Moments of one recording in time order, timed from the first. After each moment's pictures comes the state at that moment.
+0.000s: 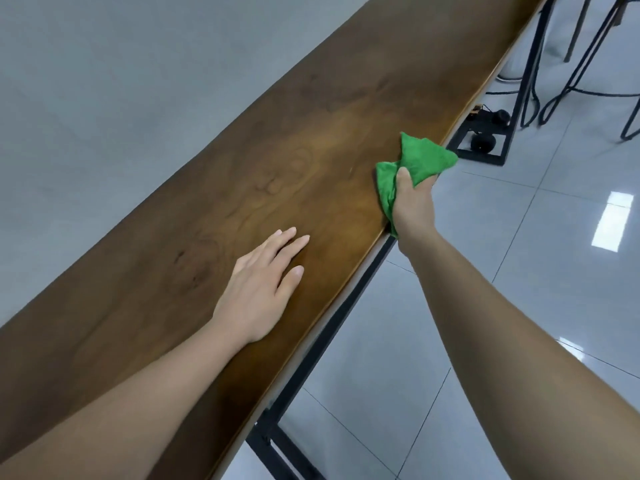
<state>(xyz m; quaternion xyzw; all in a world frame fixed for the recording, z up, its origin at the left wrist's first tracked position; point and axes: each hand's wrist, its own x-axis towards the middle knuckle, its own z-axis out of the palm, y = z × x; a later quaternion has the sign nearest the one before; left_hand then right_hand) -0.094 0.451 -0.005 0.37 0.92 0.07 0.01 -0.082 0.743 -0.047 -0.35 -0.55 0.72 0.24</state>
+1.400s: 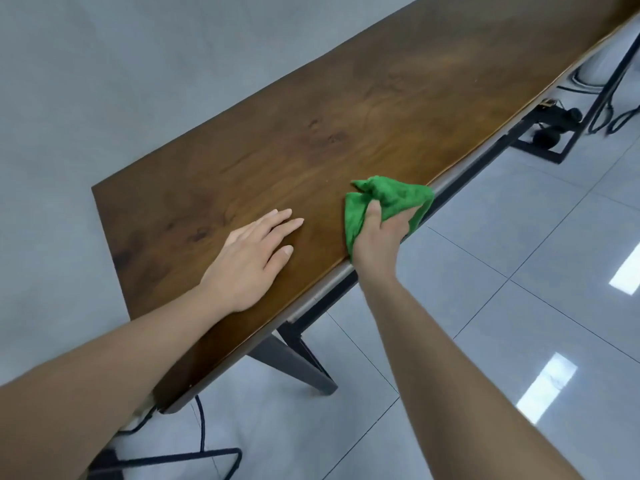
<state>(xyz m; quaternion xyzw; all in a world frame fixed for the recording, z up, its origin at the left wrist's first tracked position) 0.073 0.140 0.000 0.32 0.95 0.07 0.01 0.092 0.364 -0.062 -0.29 -0.60 0.70 0.27</state>
